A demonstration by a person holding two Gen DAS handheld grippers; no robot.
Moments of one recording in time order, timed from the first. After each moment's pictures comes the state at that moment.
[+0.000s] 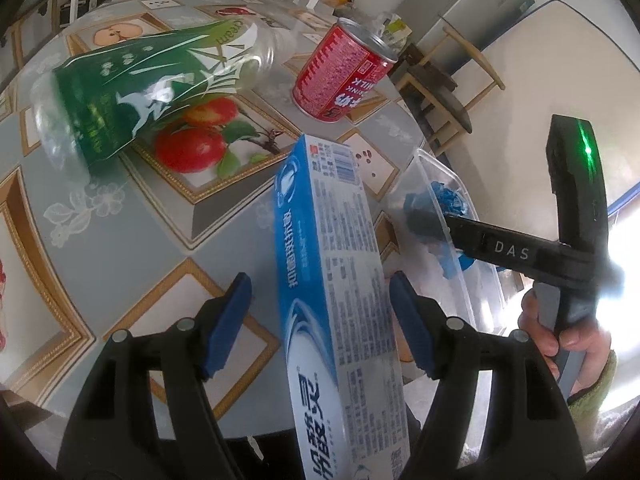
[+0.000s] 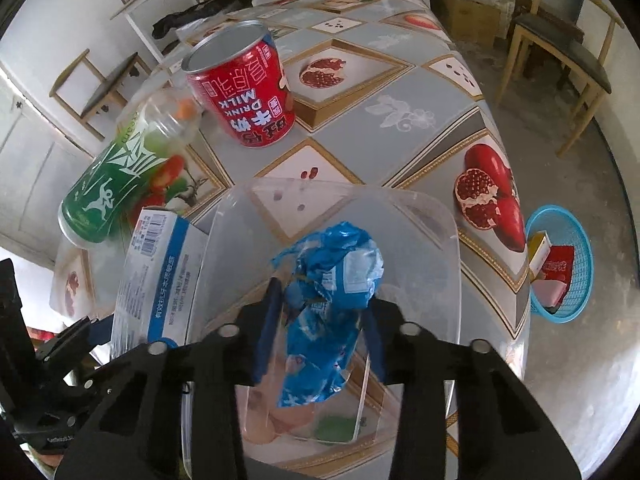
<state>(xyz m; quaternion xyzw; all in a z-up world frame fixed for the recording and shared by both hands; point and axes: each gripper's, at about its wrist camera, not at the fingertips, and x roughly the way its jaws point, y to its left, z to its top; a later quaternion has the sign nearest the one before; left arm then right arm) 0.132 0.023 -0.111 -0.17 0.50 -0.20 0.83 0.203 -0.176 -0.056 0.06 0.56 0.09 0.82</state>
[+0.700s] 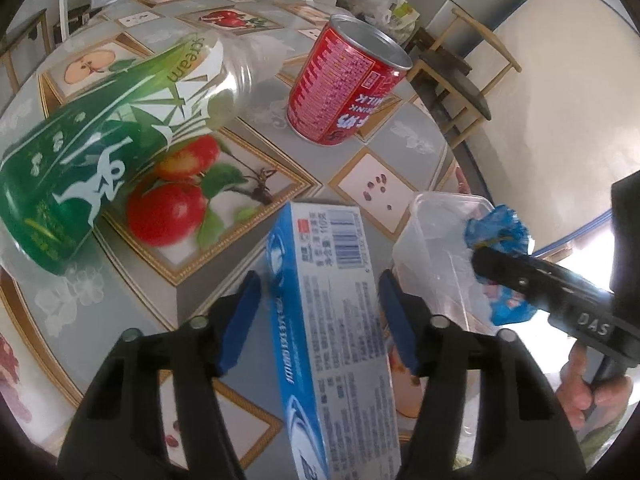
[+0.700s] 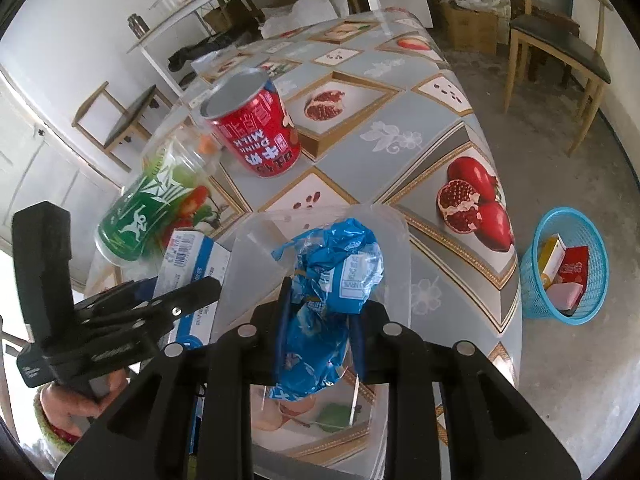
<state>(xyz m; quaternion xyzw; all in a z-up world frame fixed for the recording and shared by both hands) 0.178 0.002 -0.109 -0.12 0.52 -0.18 0.83 0.184 -0.202 -0.033 0.12 0.52 0.12 0.84</state>
